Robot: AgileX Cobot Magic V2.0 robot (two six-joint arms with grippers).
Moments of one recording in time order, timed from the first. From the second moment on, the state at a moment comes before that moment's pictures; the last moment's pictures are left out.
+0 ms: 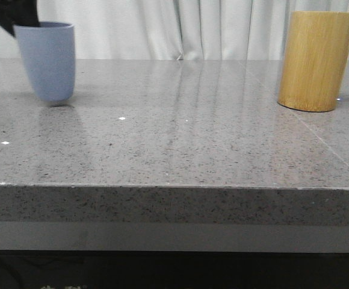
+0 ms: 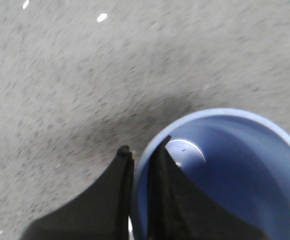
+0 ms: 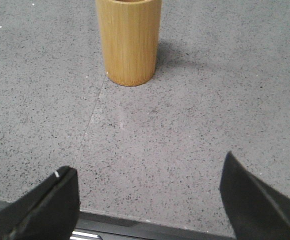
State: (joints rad) left arm -0.25 1.85 -1.84 -0.03 1.06 0.12; right arm 0.03 0.51 -0.70 0.10 0.78 -0.07
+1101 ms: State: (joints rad) left arm -0.60 2.18 -2.29 -0.09 1.18 0.12; right arm 0.03 0.51 -0.70 0.10 0.78 -0.07
